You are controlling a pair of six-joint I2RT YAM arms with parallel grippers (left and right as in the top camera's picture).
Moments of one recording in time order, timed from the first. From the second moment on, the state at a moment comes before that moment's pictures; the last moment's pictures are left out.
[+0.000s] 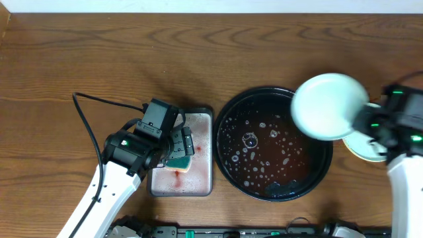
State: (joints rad) left arm -0.43 1.15 1.00 -1.05 -0.01 -0.59; right arm -0.36 1.20 0.97 -0.72 -0.11 0.19
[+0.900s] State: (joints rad) left arm -0.43 1.15 1.00 -1.05 -0.01 -0.59; right arm -0.61 1.25 0.98 -0.66 -0.42 0.23
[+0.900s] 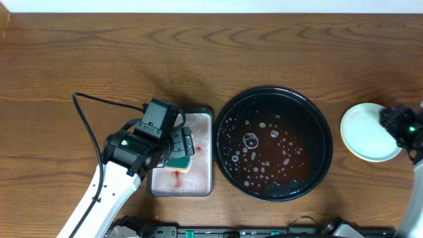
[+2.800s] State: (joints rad) left arm -0.43 1.15 1.00 -1.05 -0.01 -0.59; right arm 0.10 0.32 0.47 -0.35 -0.29 -0.04
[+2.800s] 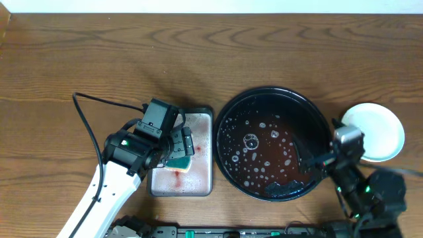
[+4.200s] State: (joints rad) left arm -0.43 1.15 1.00 -1.05 -0.01 -0.59; right arm 0.02 0.01 0.01 -0.05 -0.23 -0.04
